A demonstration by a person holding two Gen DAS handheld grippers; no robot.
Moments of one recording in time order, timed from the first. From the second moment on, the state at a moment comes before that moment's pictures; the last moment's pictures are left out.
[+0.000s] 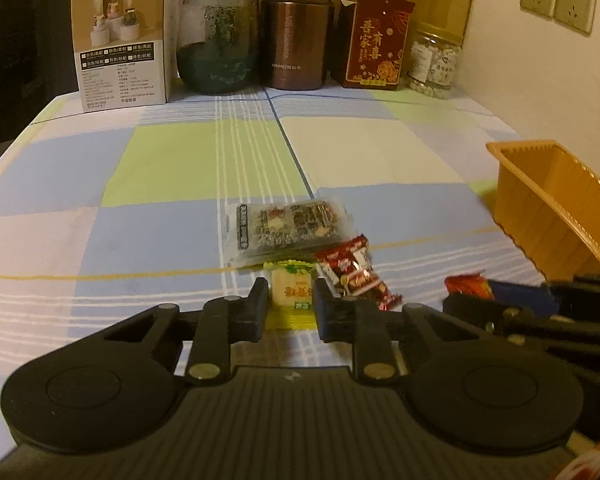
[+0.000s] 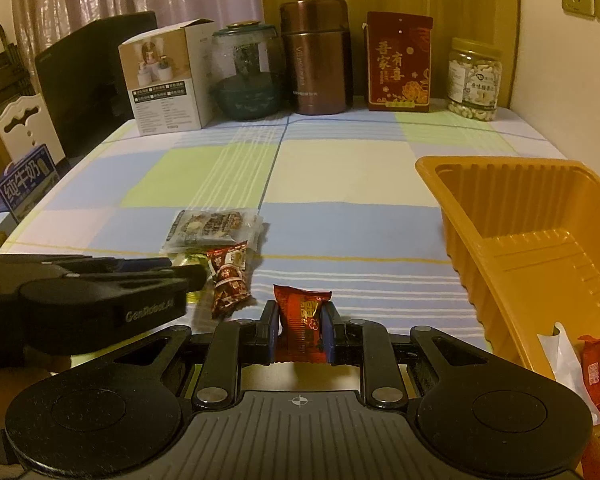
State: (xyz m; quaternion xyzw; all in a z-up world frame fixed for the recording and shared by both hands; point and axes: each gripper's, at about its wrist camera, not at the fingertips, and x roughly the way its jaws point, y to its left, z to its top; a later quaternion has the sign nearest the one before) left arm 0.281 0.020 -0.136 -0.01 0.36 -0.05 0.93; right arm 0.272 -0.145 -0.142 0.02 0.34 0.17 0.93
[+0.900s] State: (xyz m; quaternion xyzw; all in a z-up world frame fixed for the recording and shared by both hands) left arm 0.111 -0.012 -0.062 -0.02 0.39 -0.08 0.92; right arm 0.129 -0.193 -0.073 0.03 0.33 0.16 0.93
